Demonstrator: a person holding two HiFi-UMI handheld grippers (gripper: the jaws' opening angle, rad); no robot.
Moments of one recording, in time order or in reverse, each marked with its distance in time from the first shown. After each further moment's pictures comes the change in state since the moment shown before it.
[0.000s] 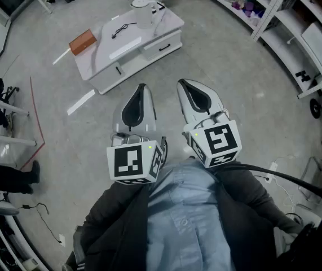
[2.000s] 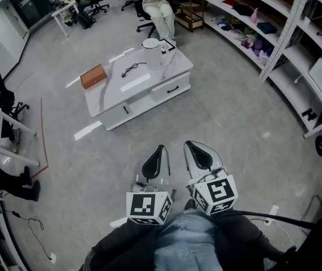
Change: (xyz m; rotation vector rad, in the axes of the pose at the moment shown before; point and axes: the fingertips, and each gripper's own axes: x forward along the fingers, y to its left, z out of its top) left arm 0.050 -0.032 -0.066 -0.096 0.122 -0.021; right arm 0.016 -0.049 -0.051 0.148 0.075 0.040
